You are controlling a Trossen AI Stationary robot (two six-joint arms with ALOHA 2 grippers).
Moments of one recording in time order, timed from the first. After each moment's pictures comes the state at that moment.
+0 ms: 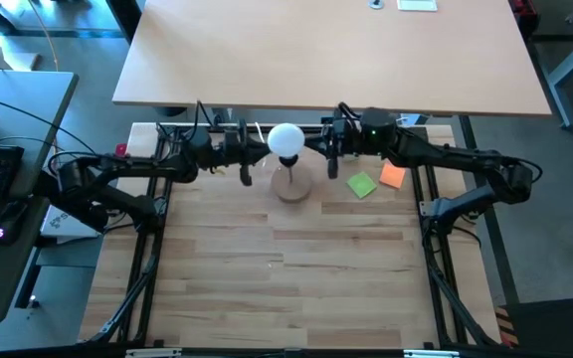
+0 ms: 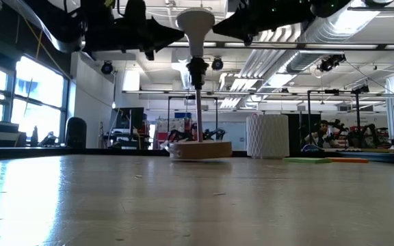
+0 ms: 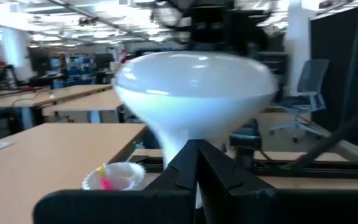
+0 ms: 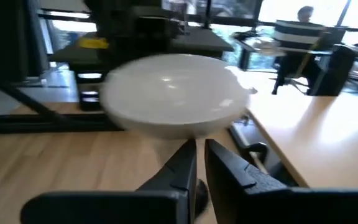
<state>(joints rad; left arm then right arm) 0.44 1.35 0.63 0.89 0.32 0.00 -0.39 1.35 1.01 0.18 -0.27 -0.14</state>
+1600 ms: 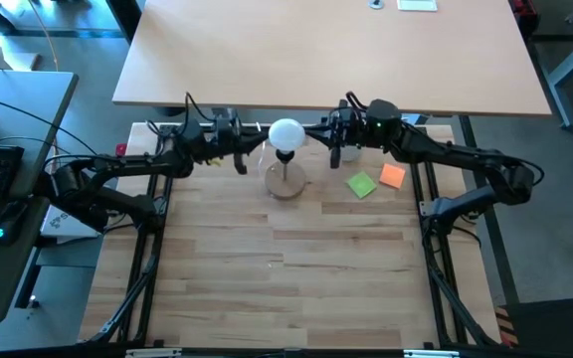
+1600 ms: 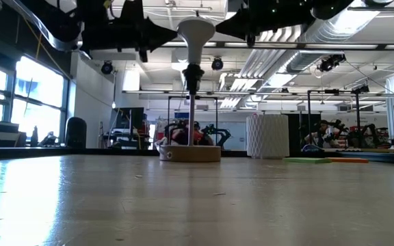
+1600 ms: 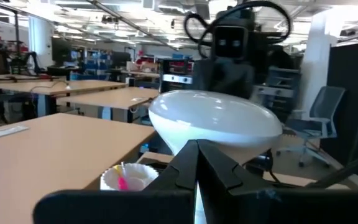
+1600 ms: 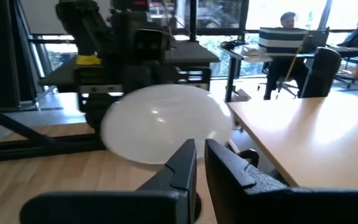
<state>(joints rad) 0.52 1.31 0.63 0.87 0.33 -0.14 -0.46 1.34 1.01 0.23 -0.29 -0.06</state>
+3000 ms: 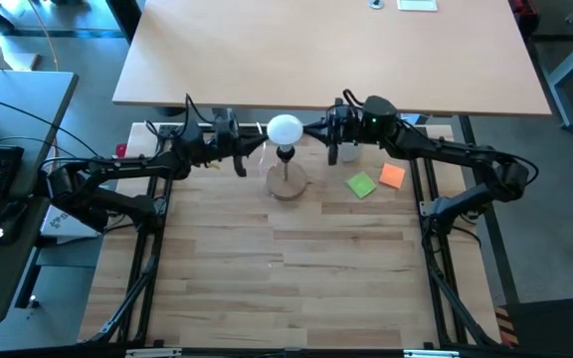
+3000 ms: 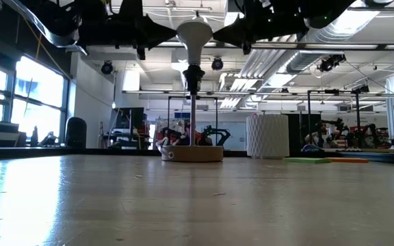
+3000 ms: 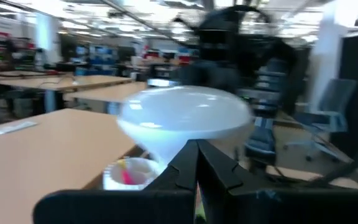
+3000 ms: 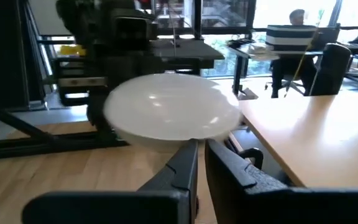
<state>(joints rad) 0.49 1.26 0.63 0.79 0.26 -0.10 -0.49 1.41 1.01 0.29 -0.38 -0.06</state>
